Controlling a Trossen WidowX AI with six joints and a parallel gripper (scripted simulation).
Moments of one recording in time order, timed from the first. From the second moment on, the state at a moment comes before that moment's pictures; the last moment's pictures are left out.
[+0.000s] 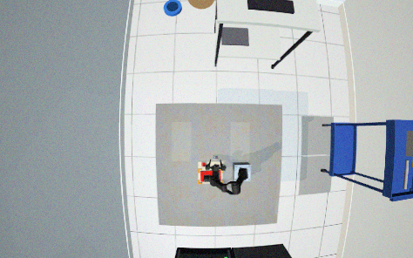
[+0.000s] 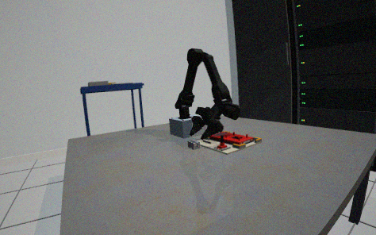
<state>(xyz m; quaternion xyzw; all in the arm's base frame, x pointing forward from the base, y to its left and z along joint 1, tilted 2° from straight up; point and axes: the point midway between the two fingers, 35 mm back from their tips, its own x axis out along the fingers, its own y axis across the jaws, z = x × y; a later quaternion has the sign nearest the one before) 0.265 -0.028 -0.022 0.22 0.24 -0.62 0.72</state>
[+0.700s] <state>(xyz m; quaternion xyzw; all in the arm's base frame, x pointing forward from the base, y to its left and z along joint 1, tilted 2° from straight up) 0.260 -0.042 -0.026 0.41 0.20 -0.68 0.57</state>
